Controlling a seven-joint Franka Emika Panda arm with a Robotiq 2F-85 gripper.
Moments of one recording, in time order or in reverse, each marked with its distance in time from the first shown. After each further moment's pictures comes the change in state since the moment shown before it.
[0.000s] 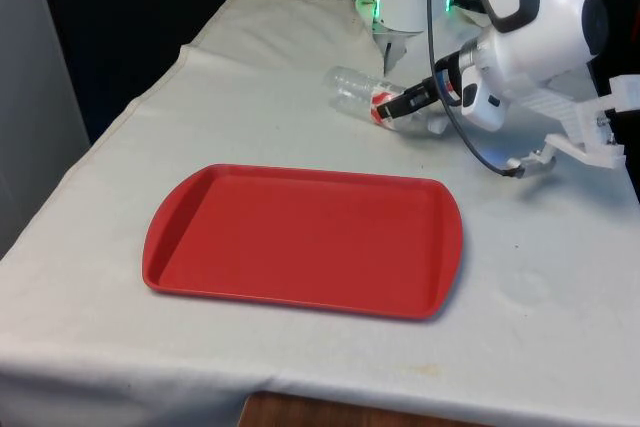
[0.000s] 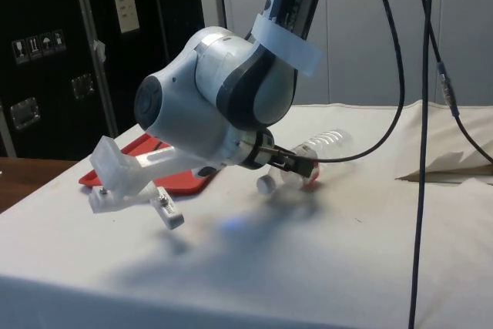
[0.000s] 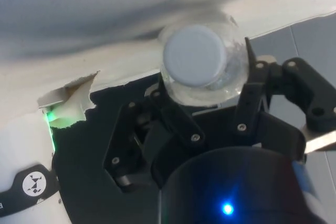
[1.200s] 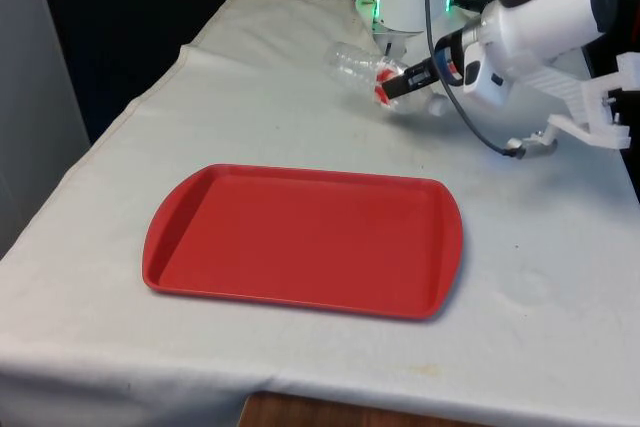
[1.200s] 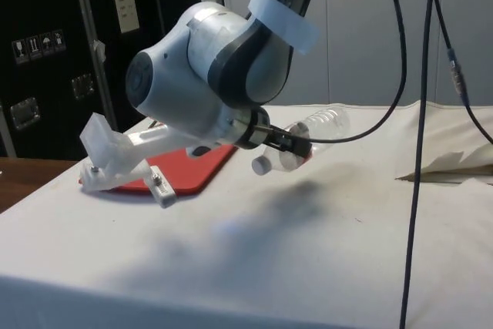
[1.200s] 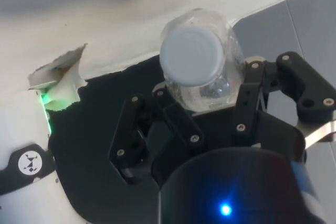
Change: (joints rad) arm 0.000 -0.066 0.007 -0.001 0.006 -0.072 -0.017
